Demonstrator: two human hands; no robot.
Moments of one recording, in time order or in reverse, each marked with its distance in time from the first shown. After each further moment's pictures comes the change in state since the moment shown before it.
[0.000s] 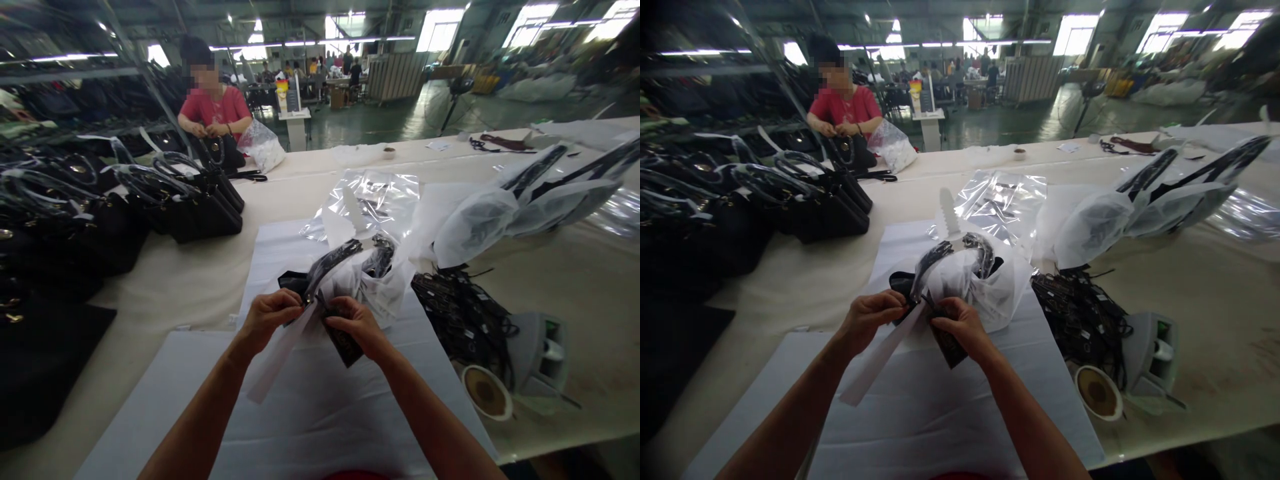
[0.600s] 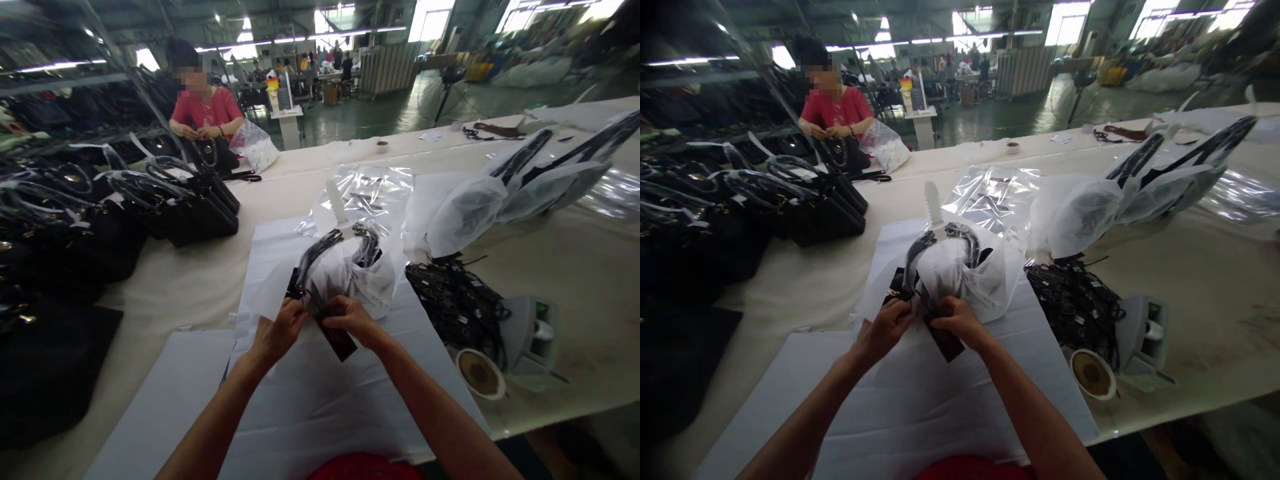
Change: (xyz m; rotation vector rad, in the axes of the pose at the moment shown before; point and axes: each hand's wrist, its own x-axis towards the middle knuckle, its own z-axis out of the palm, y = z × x) left_hand -0.018 -0.017 0.032 1.140 -0.042 0.071; right_hand -0.001 0.005 -0.009 -0.149 -0.056 0.050
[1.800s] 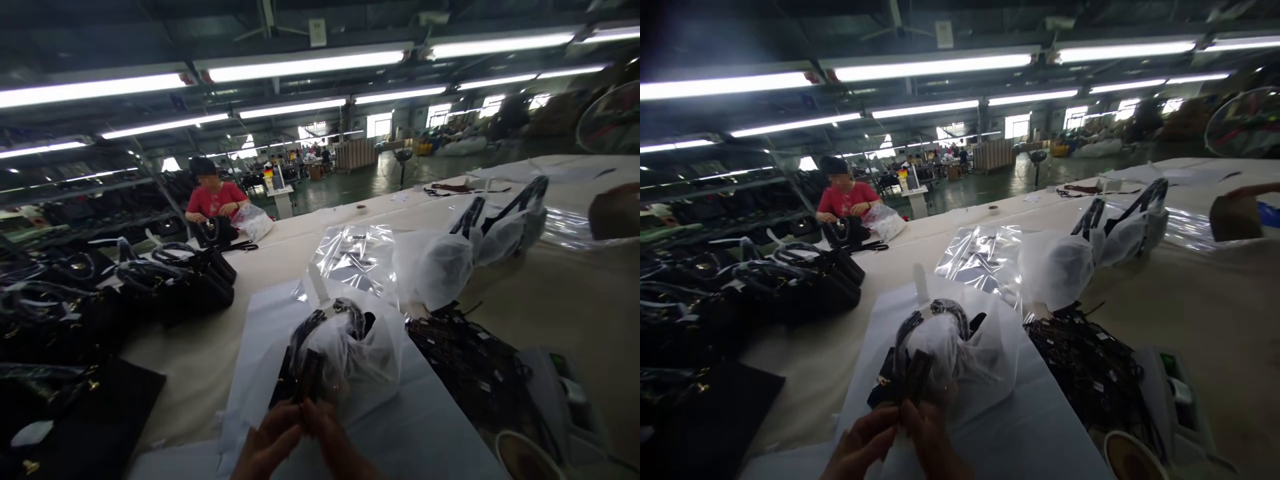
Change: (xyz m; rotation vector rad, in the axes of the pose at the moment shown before) left_hand -0.020 -0.002 -0.005 -1.301 -0.123 -0.234; right_hand 0.011 0.033 0.061 0.187 -0.011 -0.327
